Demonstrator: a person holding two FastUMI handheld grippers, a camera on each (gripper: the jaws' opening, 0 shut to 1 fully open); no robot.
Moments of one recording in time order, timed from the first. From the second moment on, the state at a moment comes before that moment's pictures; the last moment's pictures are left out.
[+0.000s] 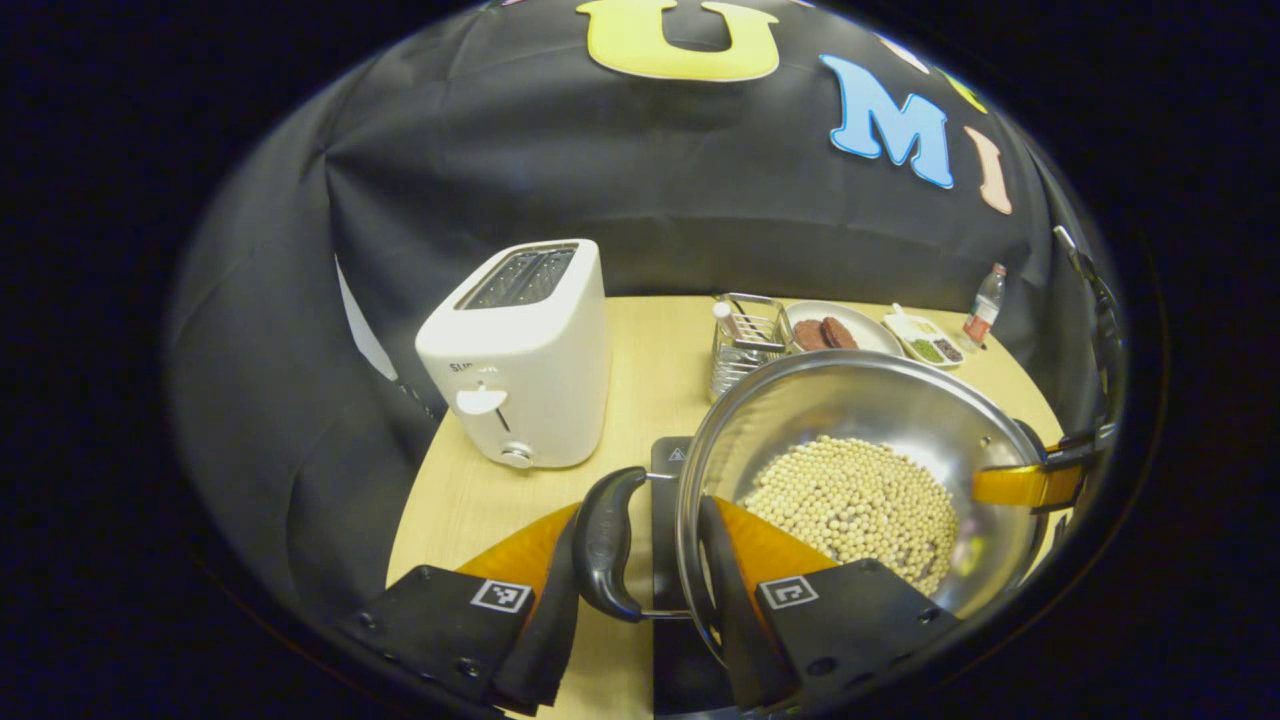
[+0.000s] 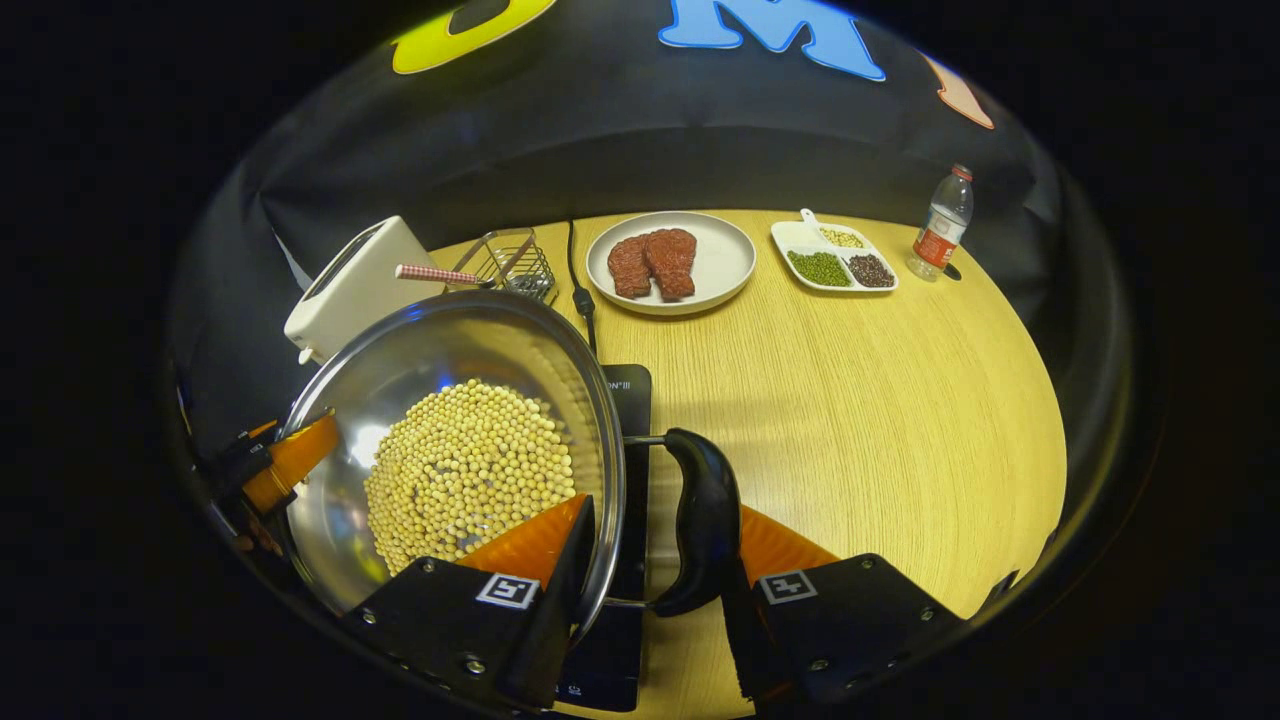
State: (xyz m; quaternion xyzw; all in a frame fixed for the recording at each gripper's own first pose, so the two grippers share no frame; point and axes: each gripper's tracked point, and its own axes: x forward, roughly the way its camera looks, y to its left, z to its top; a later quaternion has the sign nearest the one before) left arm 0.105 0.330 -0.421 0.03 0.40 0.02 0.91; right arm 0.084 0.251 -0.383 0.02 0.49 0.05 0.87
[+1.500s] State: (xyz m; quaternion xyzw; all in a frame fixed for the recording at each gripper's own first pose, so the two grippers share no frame) left arm 0.100 0.334 -0.412 0.04 0.38 0.04 0.92; right arm 0.095 0.242 -0.389 0.01 0.47 0.06 0.88
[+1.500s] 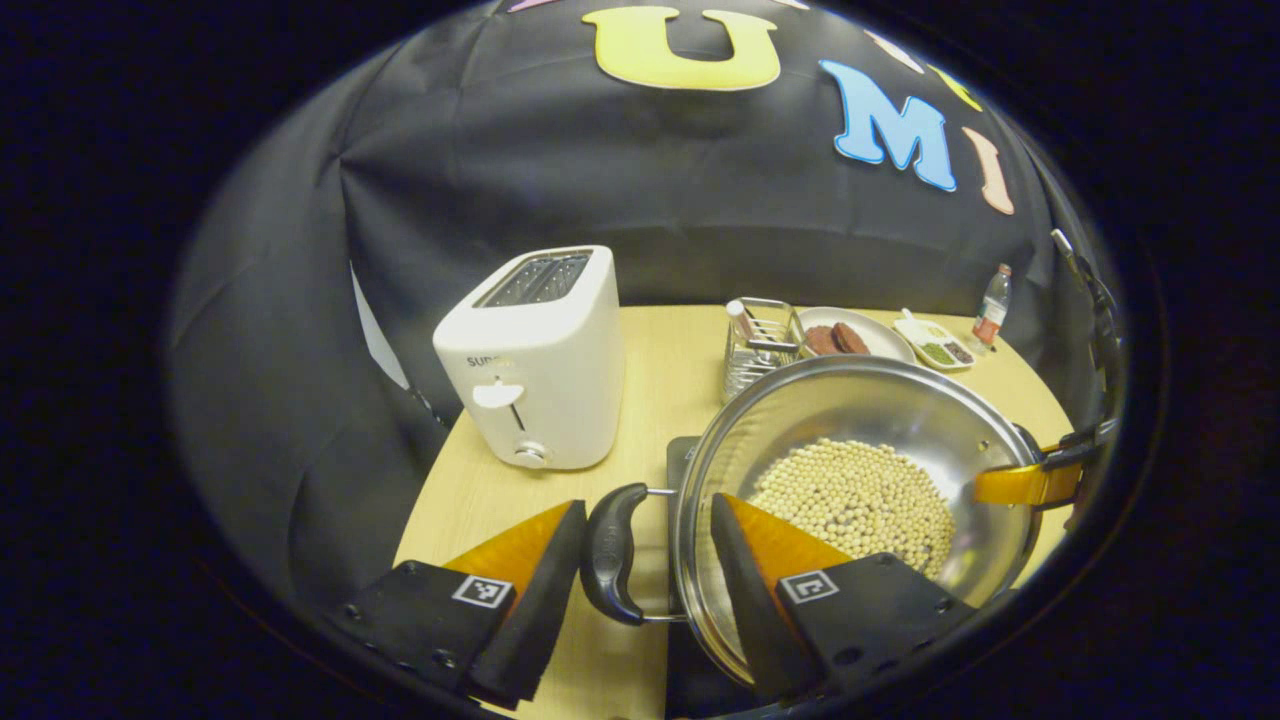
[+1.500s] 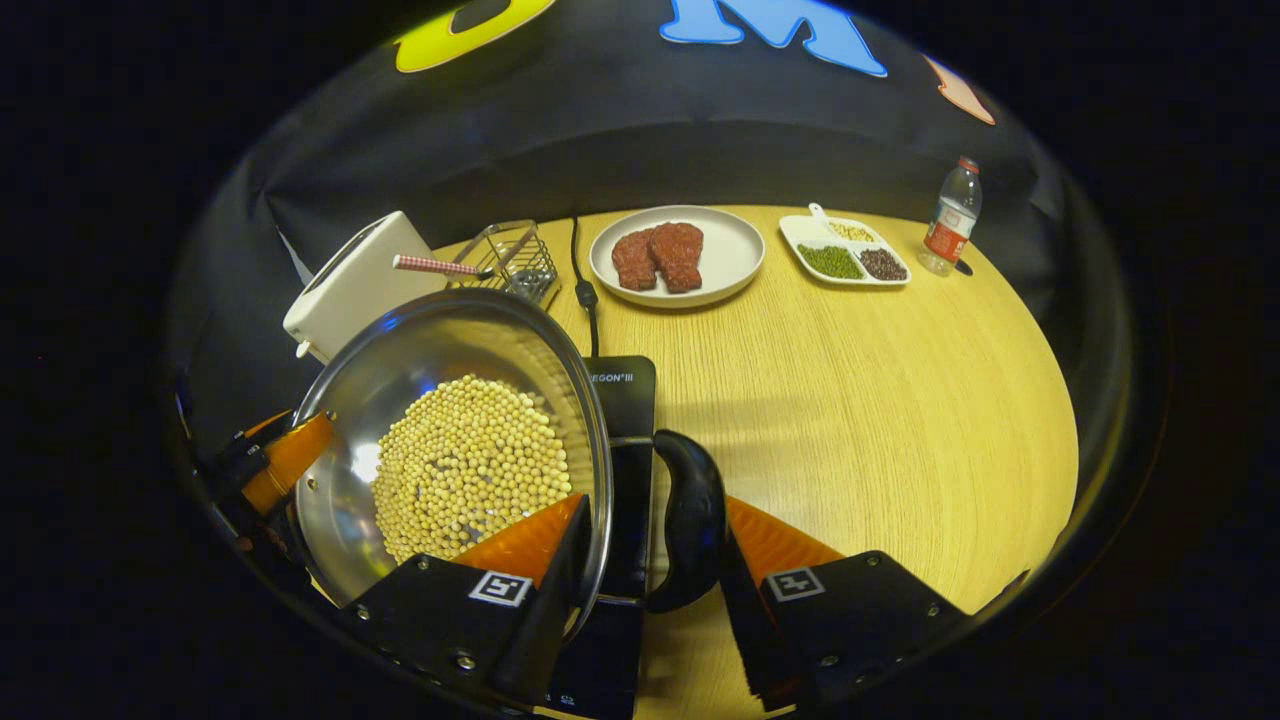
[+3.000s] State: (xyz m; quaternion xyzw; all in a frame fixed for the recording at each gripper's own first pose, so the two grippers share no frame) left arm 0.082 -0.034 -0.038 0.02 0.06 0.00 1.00; right arm 0.070 -0.007 -0.022 0.04 0.07 0.03 1.00
